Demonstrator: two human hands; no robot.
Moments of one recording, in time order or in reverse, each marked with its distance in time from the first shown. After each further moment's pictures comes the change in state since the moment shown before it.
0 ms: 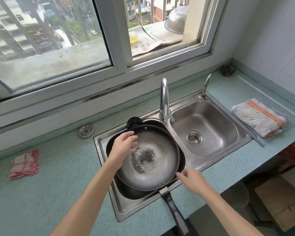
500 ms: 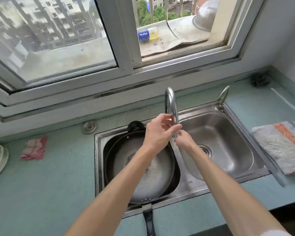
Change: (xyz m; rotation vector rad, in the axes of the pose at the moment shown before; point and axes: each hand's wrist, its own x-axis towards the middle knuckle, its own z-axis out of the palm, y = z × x) left_hand 0.027 0.099 0.153 0.216 0.176 0.426; right_hand 0.166 -0.080 -0.121 0.353 -0.114 -0.172
